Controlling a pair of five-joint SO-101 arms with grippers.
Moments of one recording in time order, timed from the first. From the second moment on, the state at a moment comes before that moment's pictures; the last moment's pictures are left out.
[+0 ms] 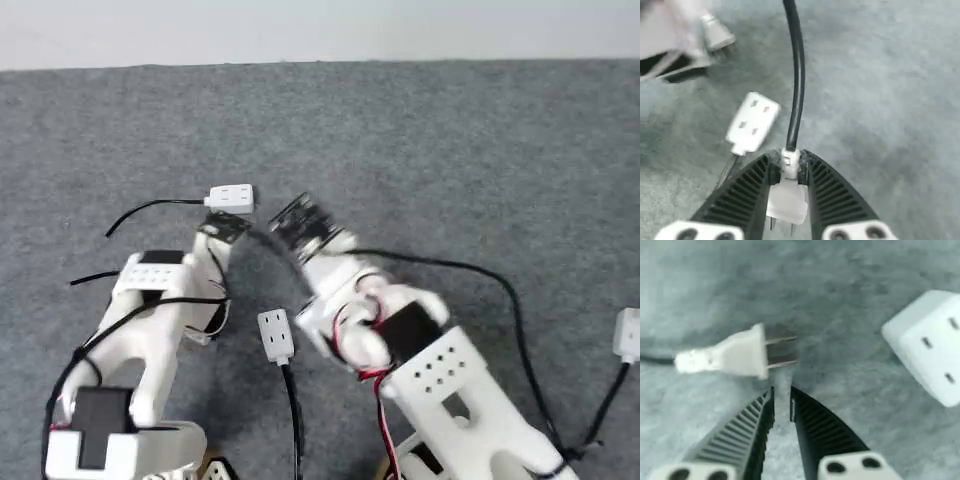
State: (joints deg) left arm -1.9 -5.4 47.7 64.9 -20.4; right arm -39.2 -43.4 44.1 65.5 7.8
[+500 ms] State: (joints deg) left arm 8.3 -31.3 66.4 64.4 -32.4; right arm -41.3 -43.5 49.1 58.3 4.6
